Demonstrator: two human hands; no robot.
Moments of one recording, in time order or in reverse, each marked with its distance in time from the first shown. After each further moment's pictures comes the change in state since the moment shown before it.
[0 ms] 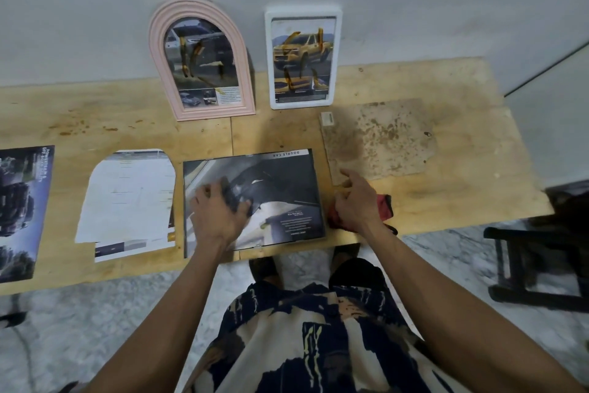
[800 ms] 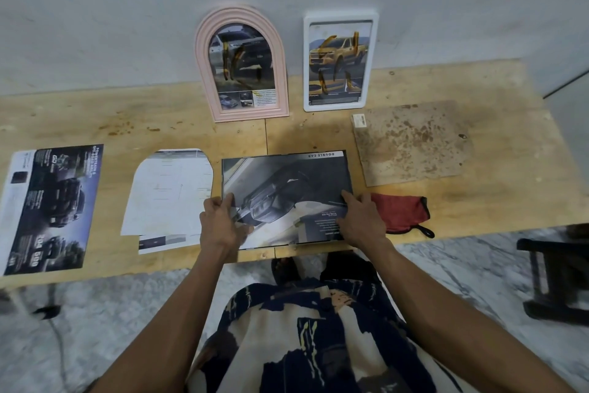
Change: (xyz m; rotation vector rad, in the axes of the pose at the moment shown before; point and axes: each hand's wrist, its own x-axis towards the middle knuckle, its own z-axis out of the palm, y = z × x) left_hand 0.013 -0.077 -0.008 -0.005 -0.120 -0.028; right_hand -0.025 -0.012 0.059 -0.433 -0.213 0.050
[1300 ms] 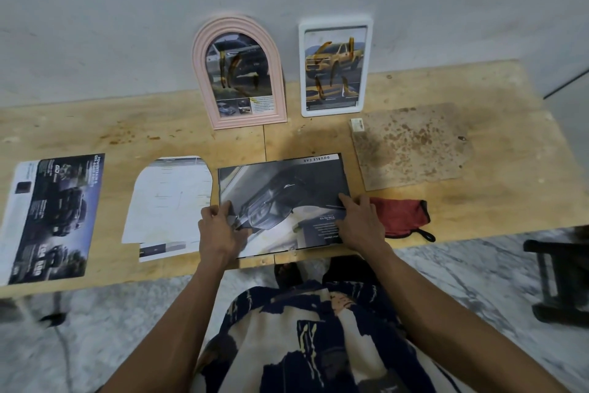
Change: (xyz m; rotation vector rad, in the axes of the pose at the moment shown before) left_hand 0.000 0.004 0.001 -0.078 0.045 -0.046; right_hand 0.001 -0.001 -0.005 0.020 0.034 -0.019
